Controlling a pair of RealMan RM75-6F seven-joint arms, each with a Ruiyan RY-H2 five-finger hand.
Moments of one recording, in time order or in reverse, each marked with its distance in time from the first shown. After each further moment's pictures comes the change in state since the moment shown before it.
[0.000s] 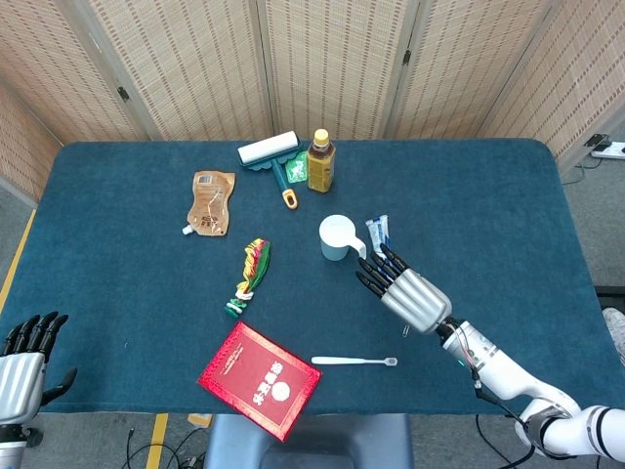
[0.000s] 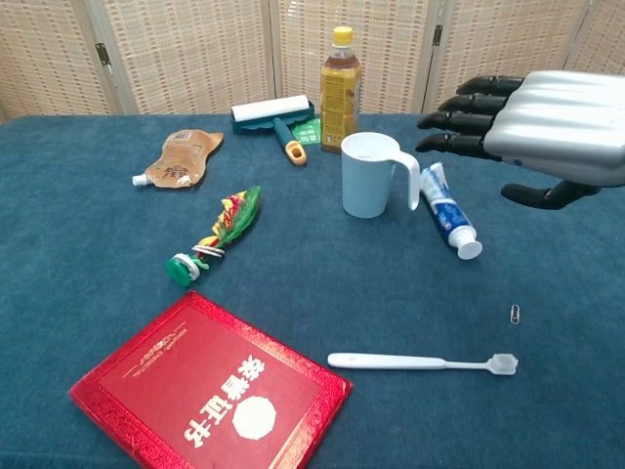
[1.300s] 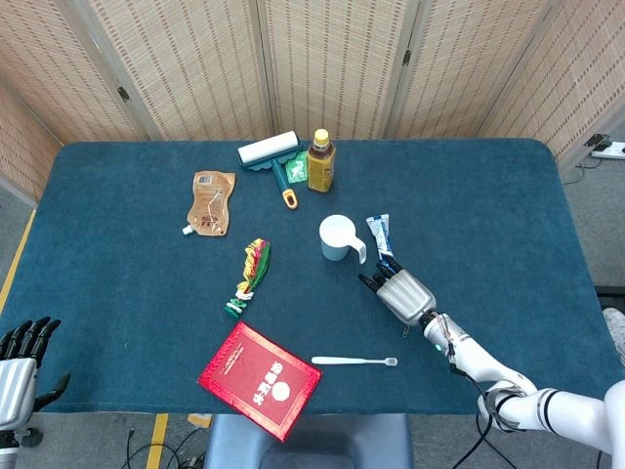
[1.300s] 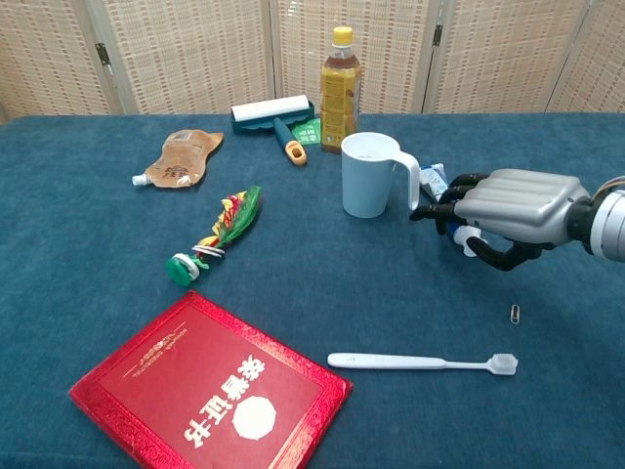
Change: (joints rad) left arm 0.020 0.009 0.011 0.015 -0.003 0.009 -0.034; right arm 0.048 -0.247 0.013 0.306 0.213 -0.235 0.277
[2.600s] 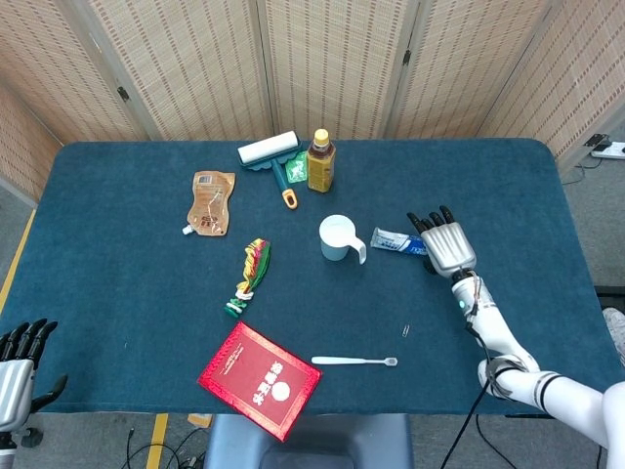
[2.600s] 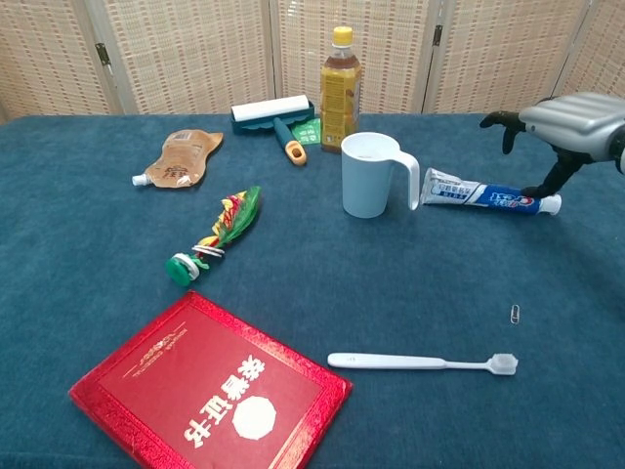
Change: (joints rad) left arm 0.005 0.001 -0.001 0.007 -0.005 -0.007 -0.007; right arm -0.004 -0.051 0.166 0.202 0.244 0.069 0.054
